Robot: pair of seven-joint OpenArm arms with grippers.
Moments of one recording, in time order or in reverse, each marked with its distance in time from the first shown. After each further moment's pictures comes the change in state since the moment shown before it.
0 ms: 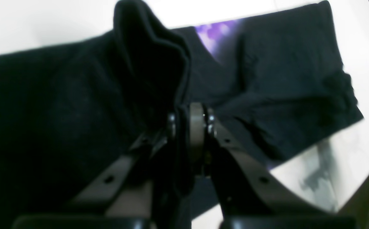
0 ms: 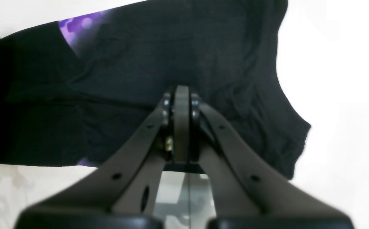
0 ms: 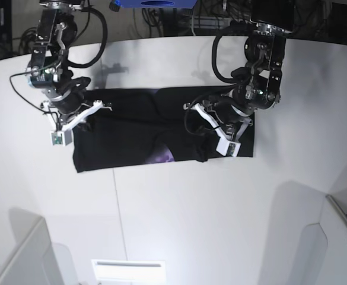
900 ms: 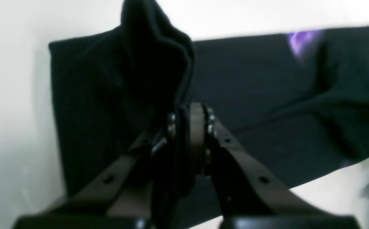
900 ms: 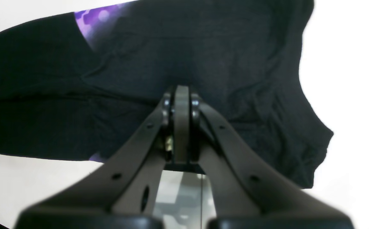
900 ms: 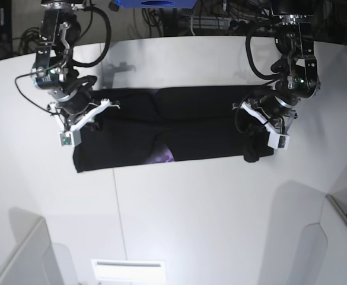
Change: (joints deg) left arm 5.9 -3.2 -18.3 3.0 0.2 -8.0 -0.4; right arm 0.0 0.1 -3.1 0.0 0.0 0.0 0.0
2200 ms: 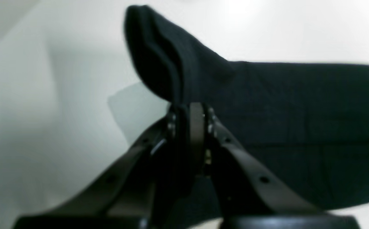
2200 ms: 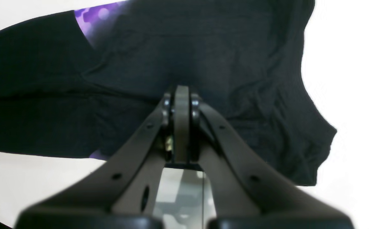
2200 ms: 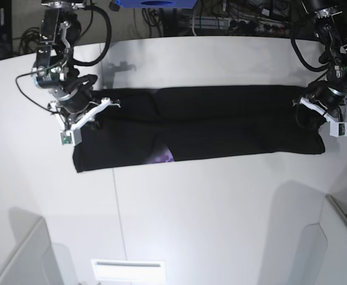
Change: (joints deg) left arm 5.6 -7.9 -19.2 -3.8 0.1 -6.8 -6.1; right arm -0.3 0.0 0.0 0.0 0.0 0.0 0.2
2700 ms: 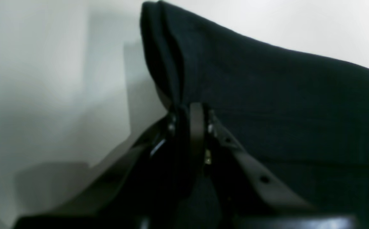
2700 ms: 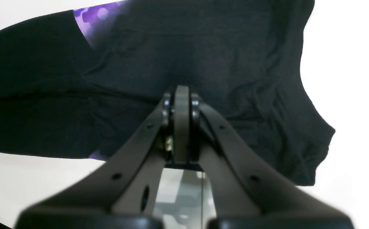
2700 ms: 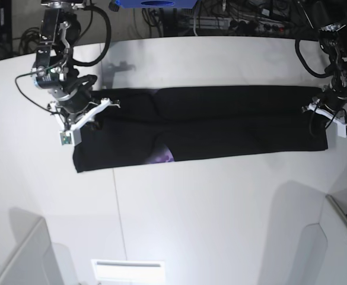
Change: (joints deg) left arm -6.3 -1.6 -2.3 -14.2 0.2 0.1 -0.8; right arm 0.0 0.0 0.0 0.0 0.0 0.0 0.1
